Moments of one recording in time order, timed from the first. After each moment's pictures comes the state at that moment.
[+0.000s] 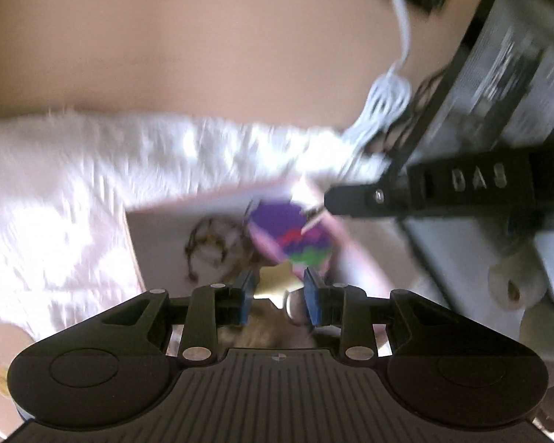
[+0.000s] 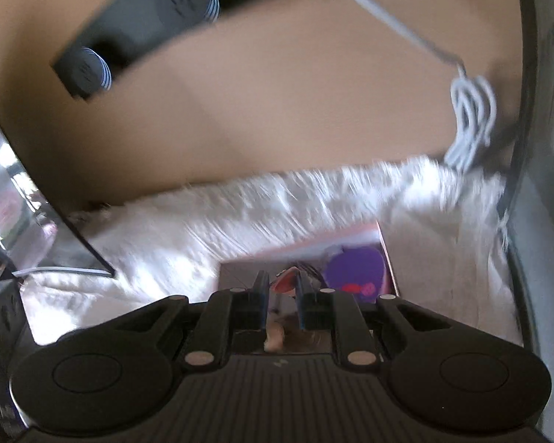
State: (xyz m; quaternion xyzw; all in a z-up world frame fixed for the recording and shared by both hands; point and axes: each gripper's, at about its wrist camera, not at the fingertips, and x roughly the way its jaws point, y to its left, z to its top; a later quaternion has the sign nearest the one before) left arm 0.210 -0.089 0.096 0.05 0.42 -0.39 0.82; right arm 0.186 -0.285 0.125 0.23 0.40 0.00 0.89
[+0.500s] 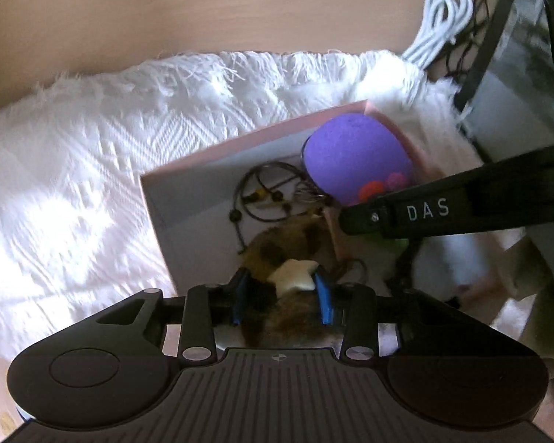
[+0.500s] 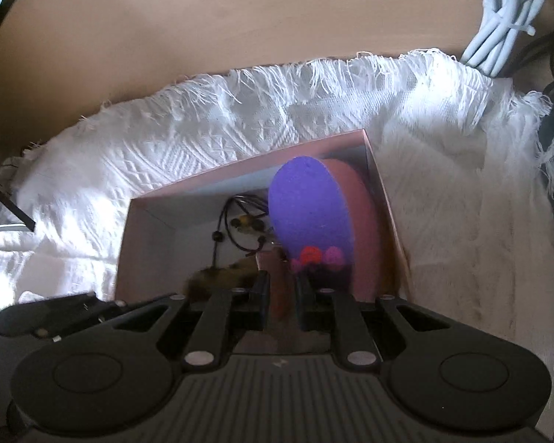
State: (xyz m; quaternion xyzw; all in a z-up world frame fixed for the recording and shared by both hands) left arm 0.239 -0.111 0.049 0.17 0.45 -0.33 0.81; right arm 0.234 -0.288 0.032 0.22 0.49 0.00 0.84
